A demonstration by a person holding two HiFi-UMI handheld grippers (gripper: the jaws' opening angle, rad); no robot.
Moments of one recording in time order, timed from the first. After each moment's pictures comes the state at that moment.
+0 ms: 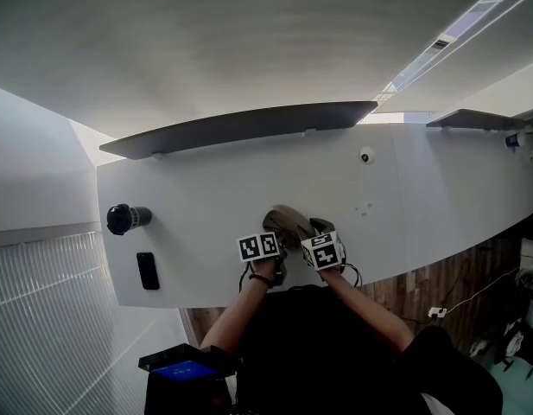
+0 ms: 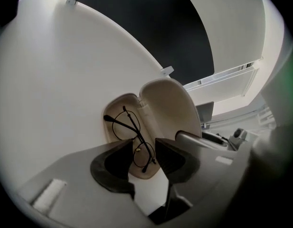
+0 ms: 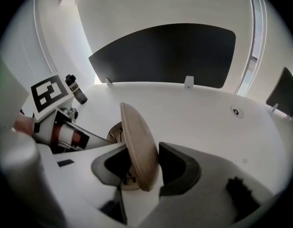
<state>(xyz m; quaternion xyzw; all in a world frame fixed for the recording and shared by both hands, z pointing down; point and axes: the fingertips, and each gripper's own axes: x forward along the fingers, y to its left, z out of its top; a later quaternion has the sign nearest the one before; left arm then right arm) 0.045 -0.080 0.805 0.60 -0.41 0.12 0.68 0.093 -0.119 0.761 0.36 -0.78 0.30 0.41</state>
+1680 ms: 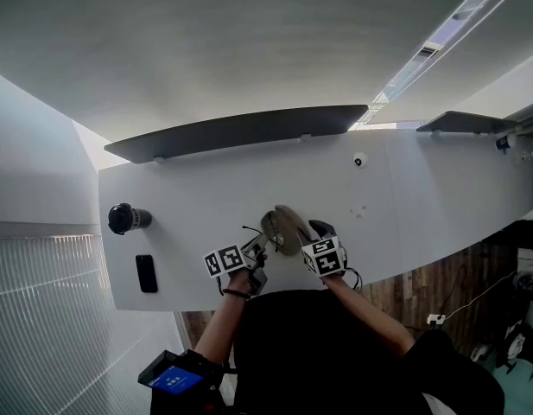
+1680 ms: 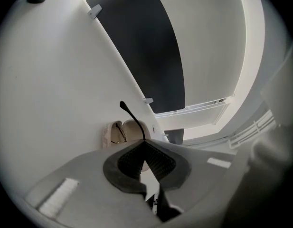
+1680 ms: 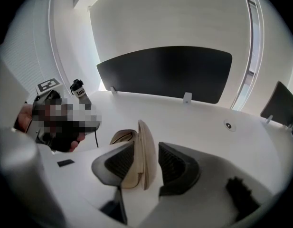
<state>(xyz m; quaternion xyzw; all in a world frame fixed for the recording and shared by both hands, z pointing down) -0.014 -0.083 0.727 0.63 -0.39 -0.08 0.67 0.094 -0.113 0.721 0.37 -0.81 0.25 0.38</state>
